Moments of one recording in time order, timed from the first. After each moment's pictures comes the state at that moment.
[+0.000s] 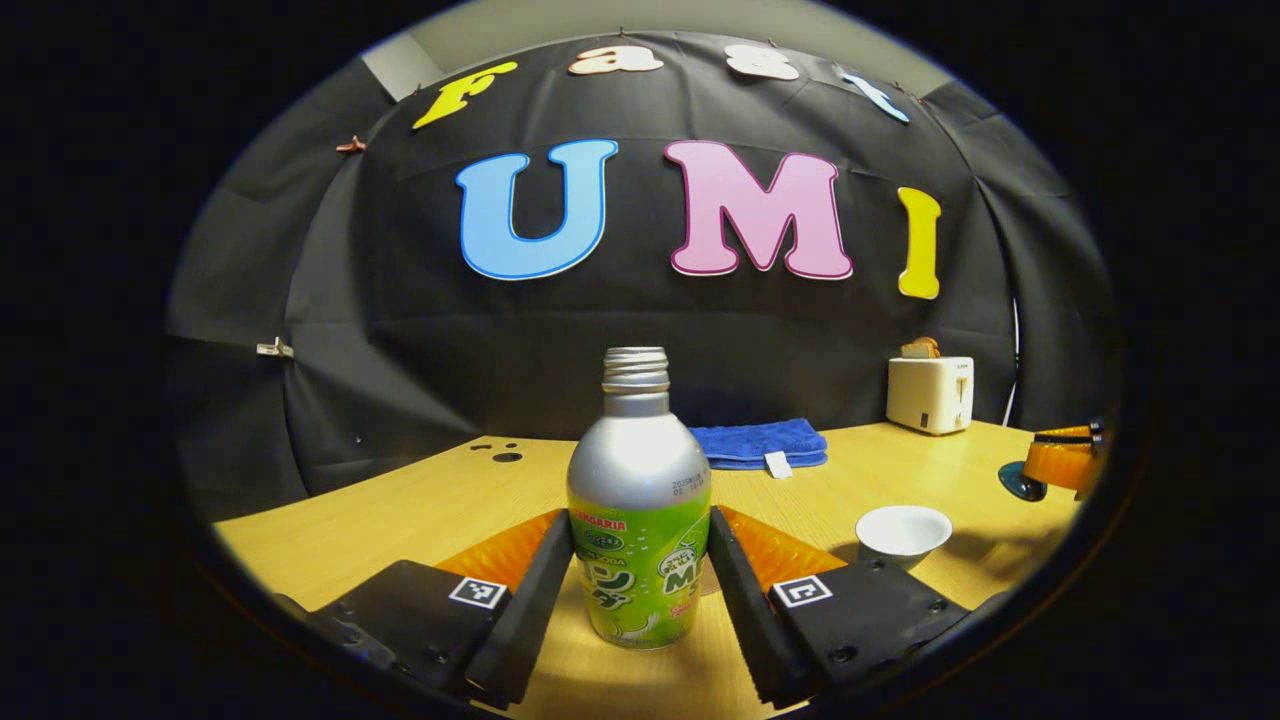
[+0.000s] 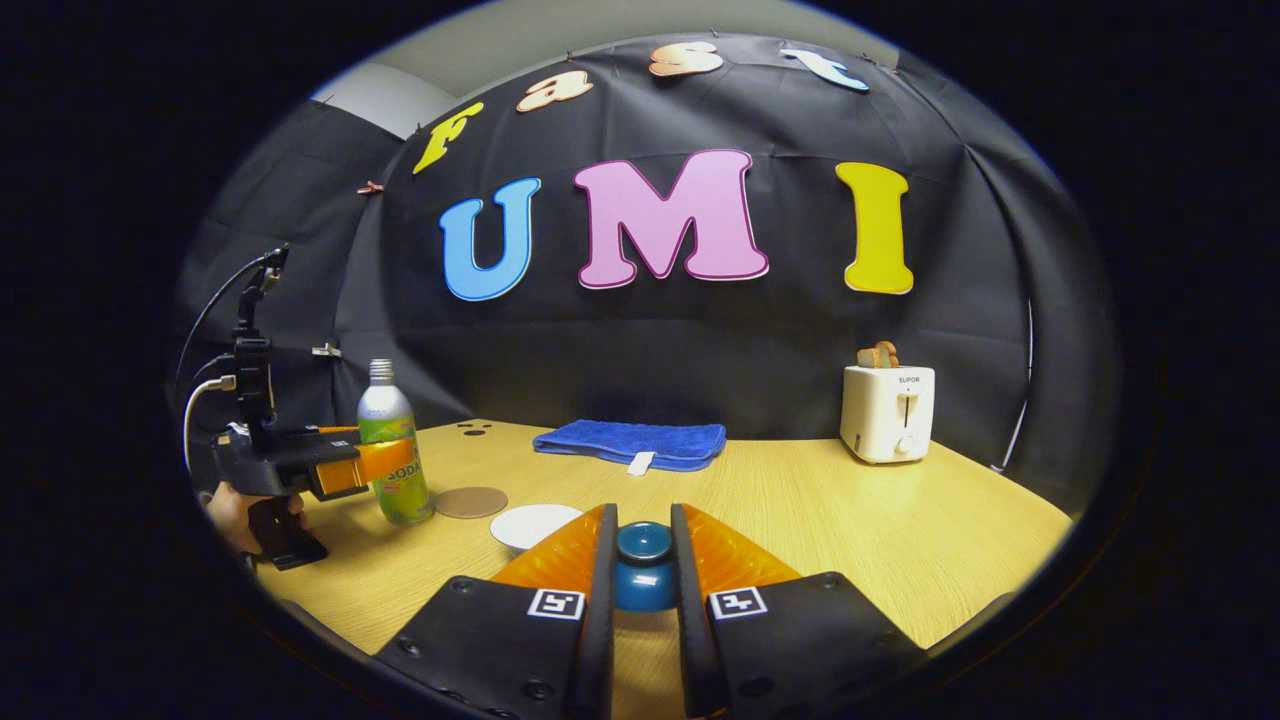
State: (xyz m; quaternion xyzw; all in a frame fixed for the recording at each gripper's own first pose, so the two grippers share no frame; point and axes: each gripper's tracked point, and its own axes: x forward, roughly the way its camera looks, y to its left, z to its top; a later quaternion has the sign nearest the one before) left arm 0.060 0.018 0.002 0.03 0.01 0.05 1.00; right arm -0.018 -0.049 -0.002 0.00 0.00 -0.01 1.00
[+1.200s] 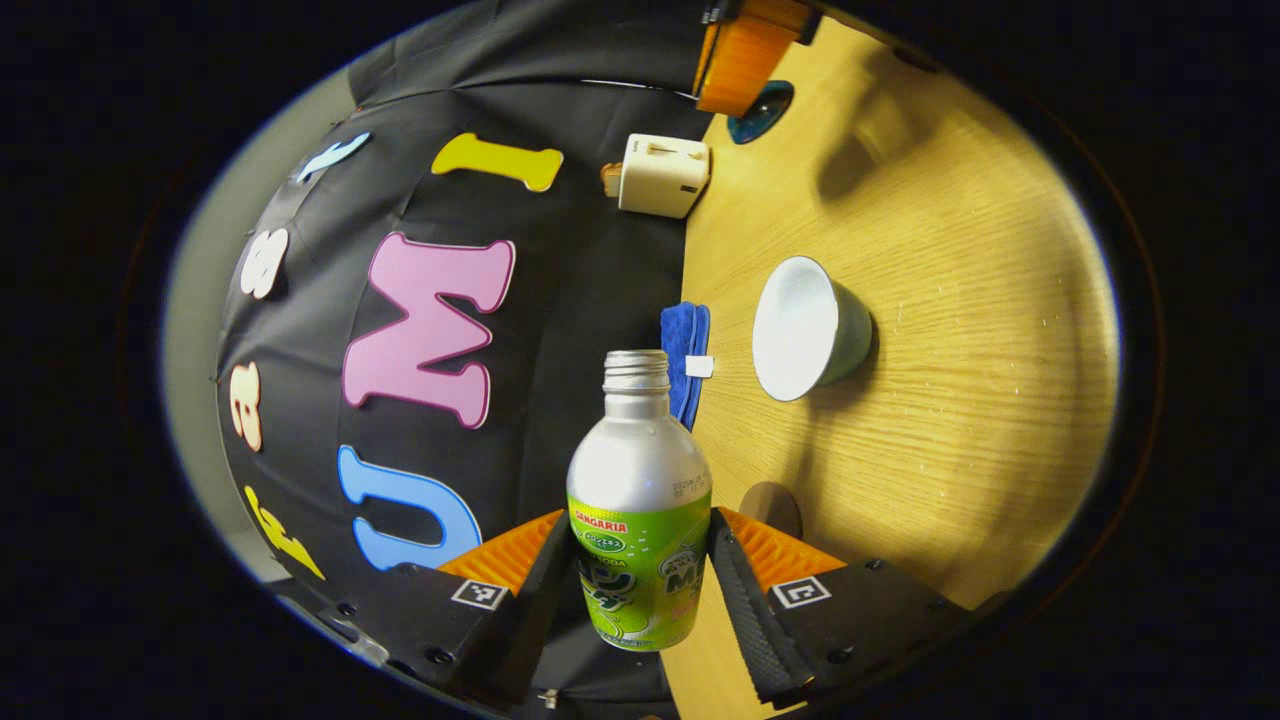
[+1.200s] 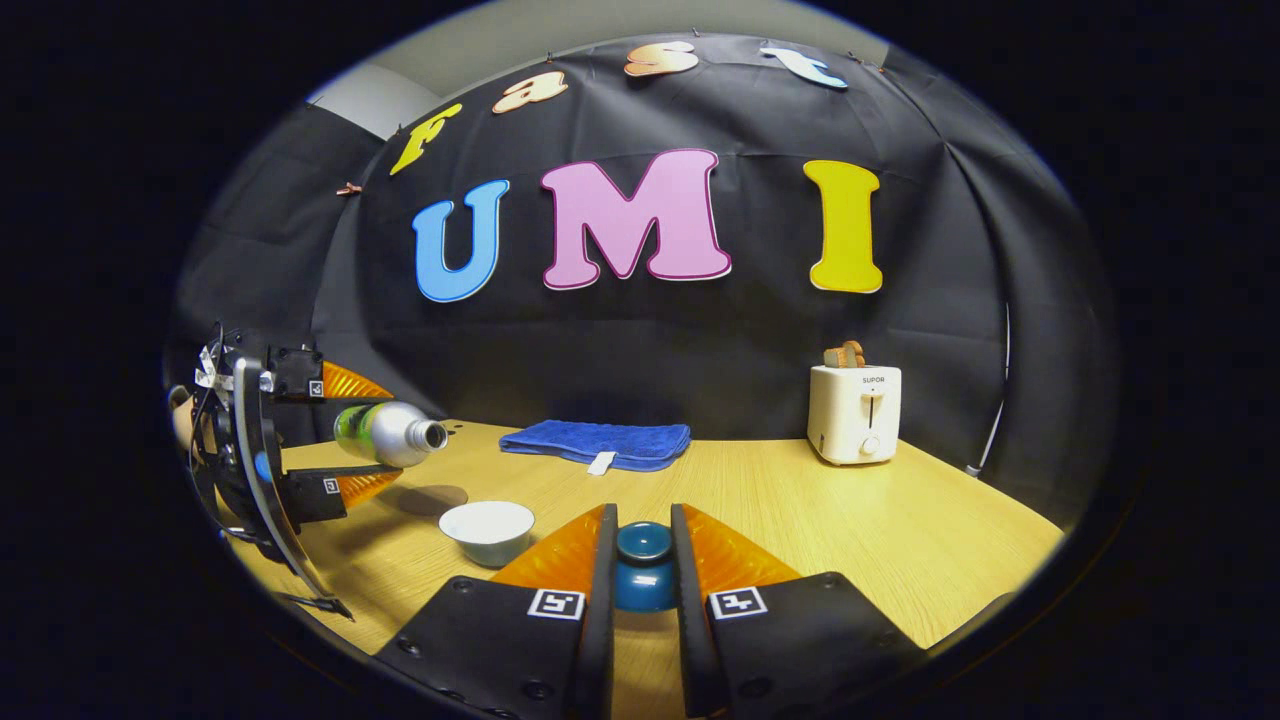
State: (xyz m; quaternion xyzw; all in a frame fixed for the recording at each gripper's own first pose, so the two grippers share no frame) left arm 0.072 -0.055 0.005 0.68 0.04 -0.04 0.73; right arm -0.021 -0.094 -0.001 0.00 0.00 -0.05 1.00
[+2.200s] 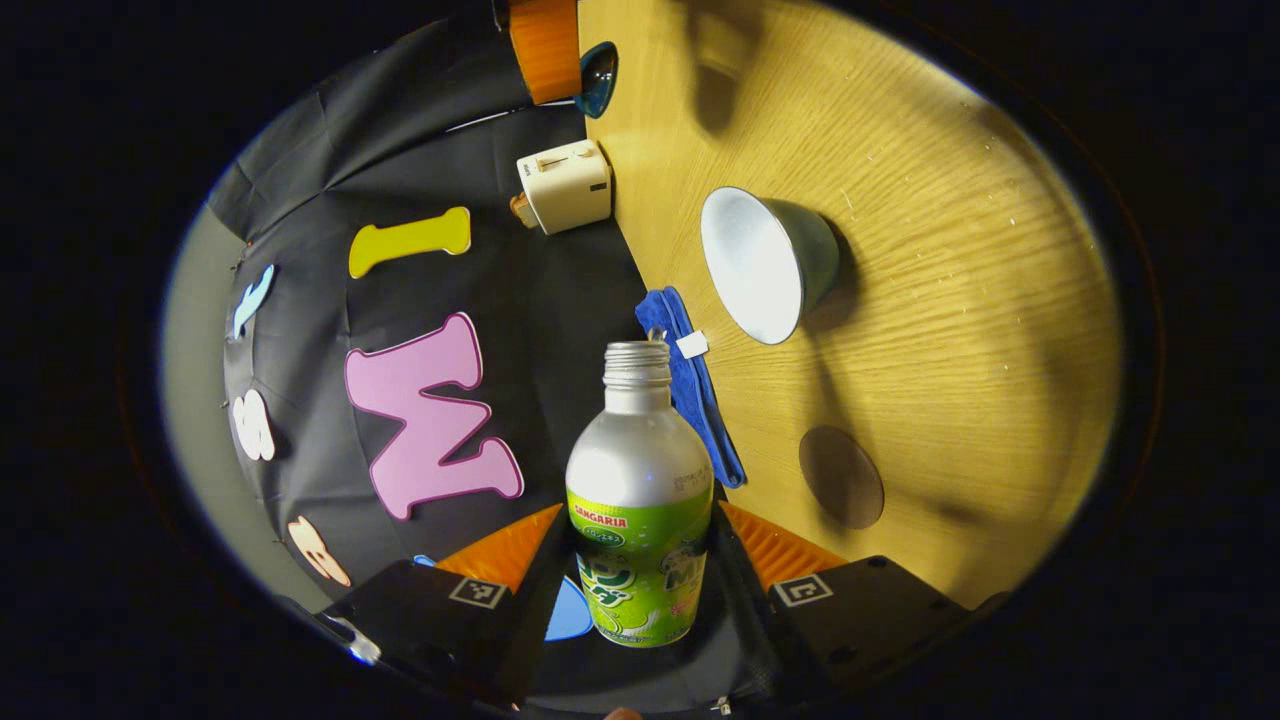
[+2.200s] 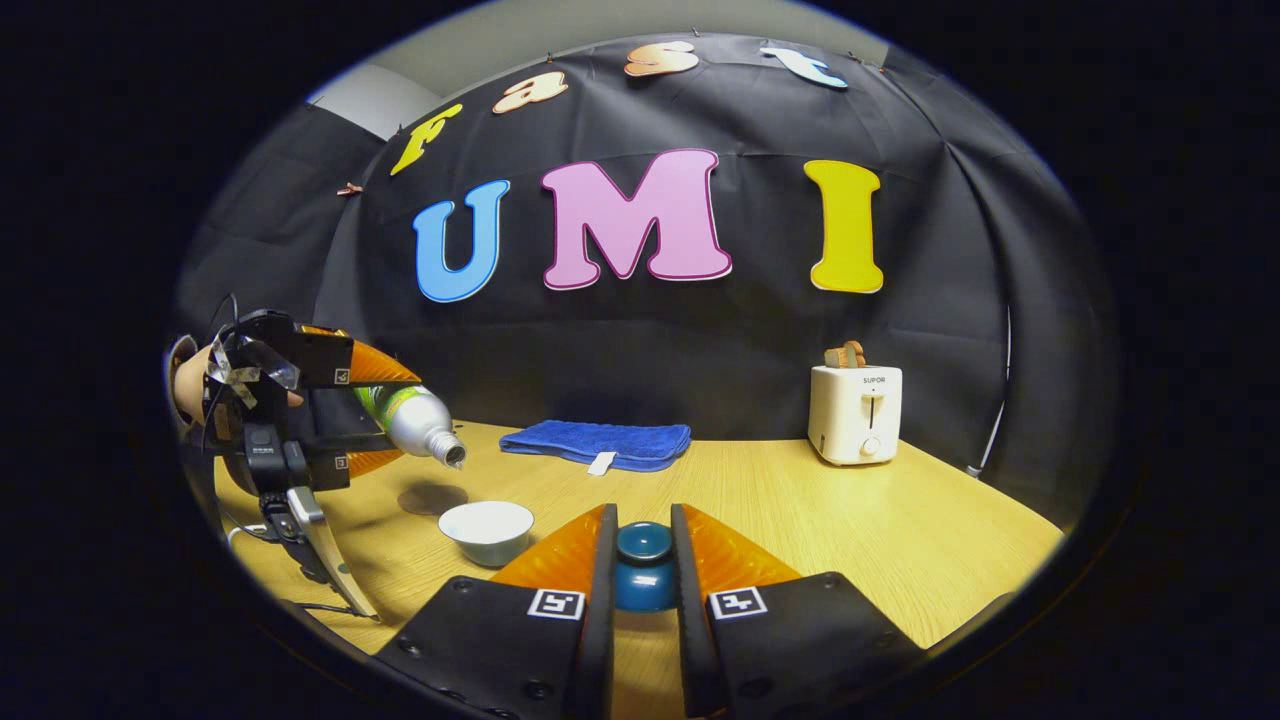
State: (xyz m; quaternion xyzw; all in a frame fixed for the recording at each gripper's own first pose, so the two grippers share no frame) left arm 0.093 -0.052 0.026 0.82 0.02 -0.03 0.57; right arm -0.021 -0.095 -0.001 0.00 0.00 -0.04 1.00
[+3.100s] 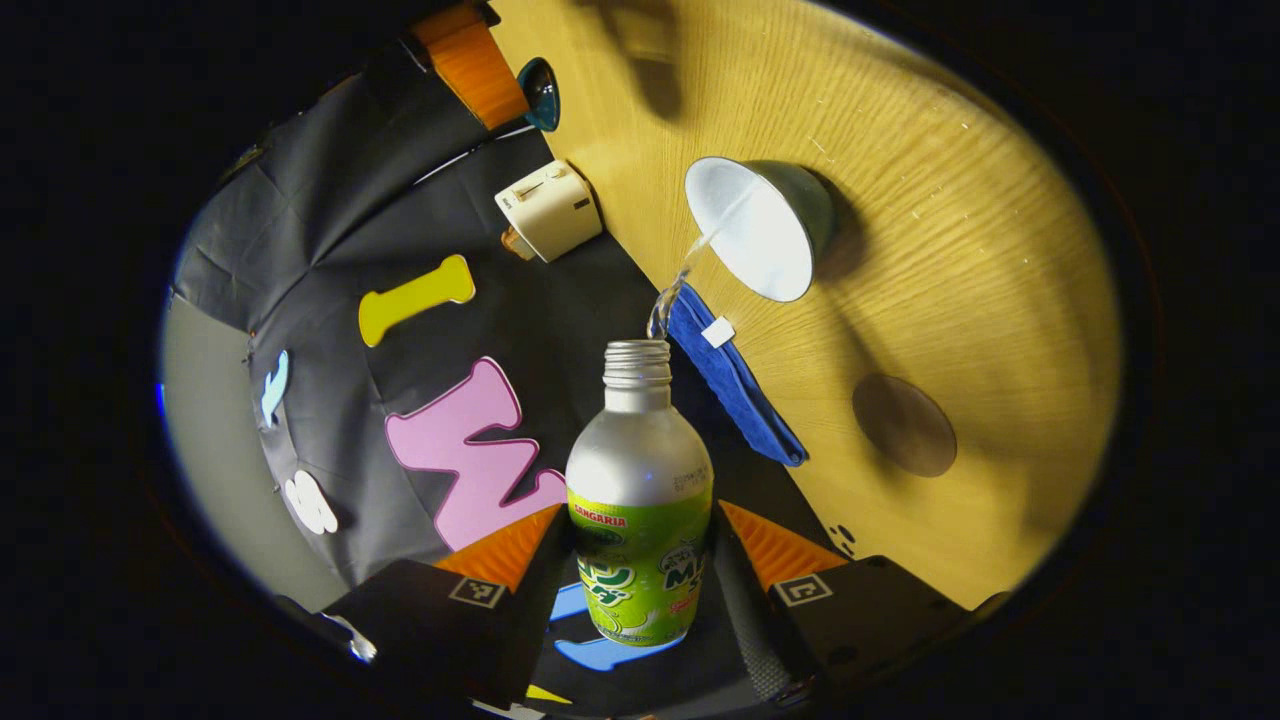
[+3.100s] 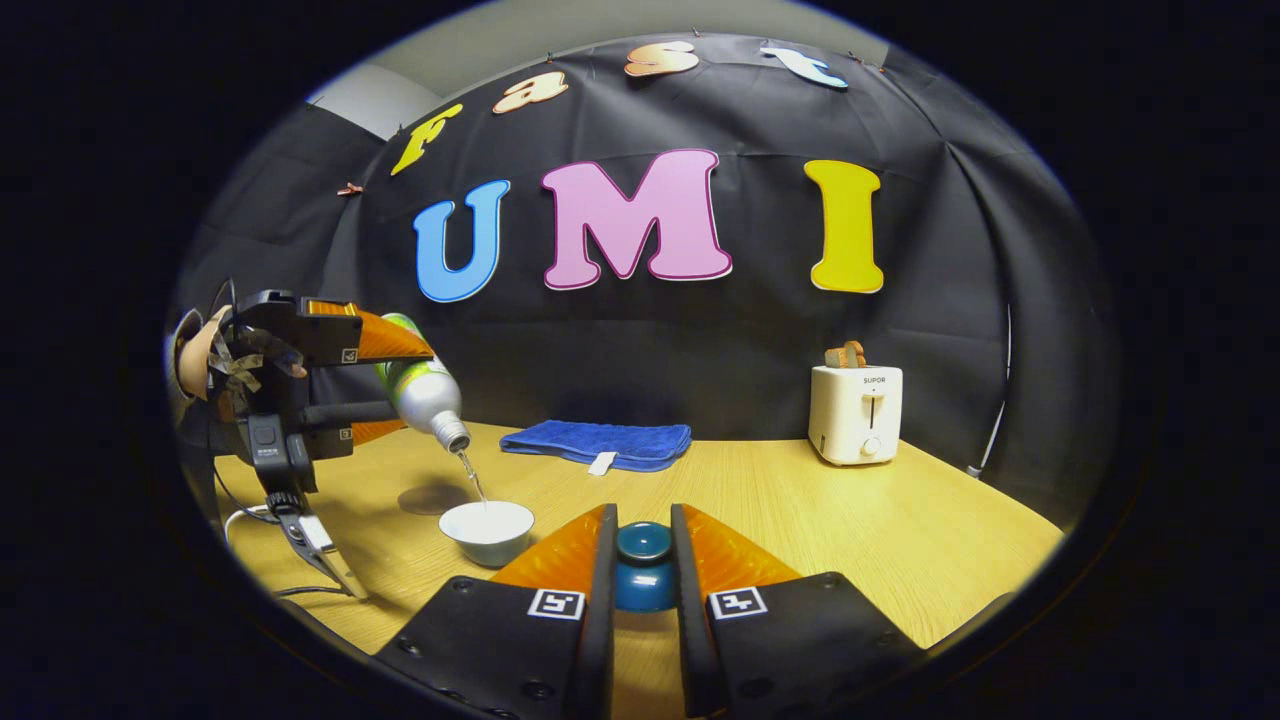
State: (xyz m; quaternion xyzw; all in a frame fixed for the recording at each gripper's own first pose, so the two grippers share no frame) left arm 0.093 -0.065 0.049 0.89 -0.05 -0.01 0.46; right arm -0.020 -0.094 -0.002 0.00 0.00 -0.04 1.00
